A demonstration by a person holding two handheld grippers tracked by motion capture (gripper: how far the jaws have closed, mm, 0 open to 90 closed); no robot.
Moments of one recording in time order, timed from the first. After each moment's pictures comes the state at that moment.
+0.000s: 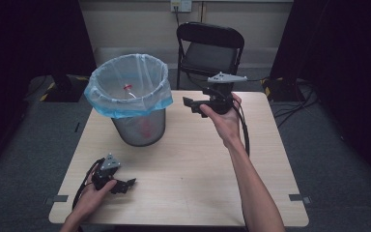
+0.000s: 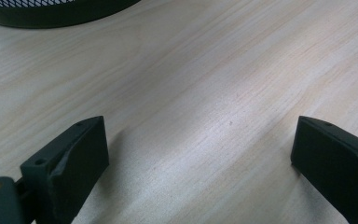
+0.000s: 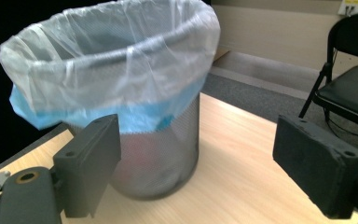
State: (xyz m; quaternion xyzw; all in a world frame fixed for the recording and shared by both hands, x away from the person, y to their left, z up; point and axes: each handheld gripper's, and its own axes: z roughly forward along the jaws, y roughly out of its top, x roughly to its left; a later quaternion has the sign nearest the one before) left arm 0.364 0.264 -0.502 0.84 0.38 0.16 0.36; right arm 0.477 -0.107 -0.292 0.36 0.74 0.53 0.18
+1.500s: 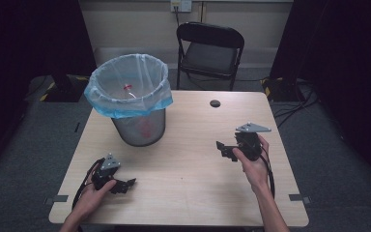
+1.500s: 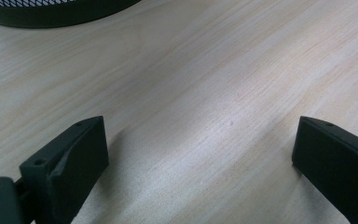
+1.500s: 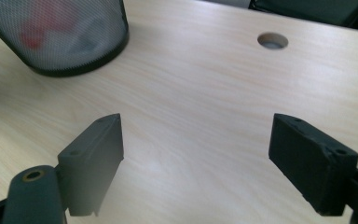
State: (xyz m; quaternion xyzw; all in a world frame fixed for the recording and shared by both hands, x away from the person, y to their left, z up) left arm 0.364 0.264 -0.502 0.84 0.38 0.16 0.36; right arm 0.407 -0.191 -0.400 0.46 0.76 0.41 0.21
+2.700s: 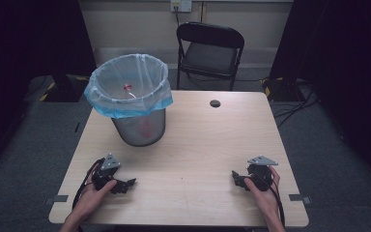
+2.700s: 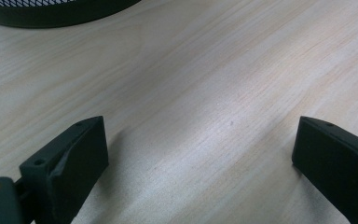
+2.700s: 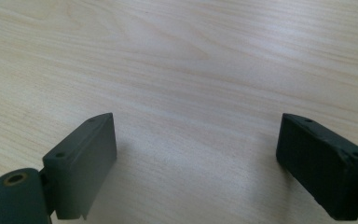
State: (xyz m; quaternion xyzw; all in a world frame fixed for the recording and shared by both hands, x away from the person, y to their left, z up) left arm 0.364 0.264 -0.502 0.84 0.38 0.16 0.36; right arm 0.365 -0.241 -0.500 0.52 0.76 0.33 0.23
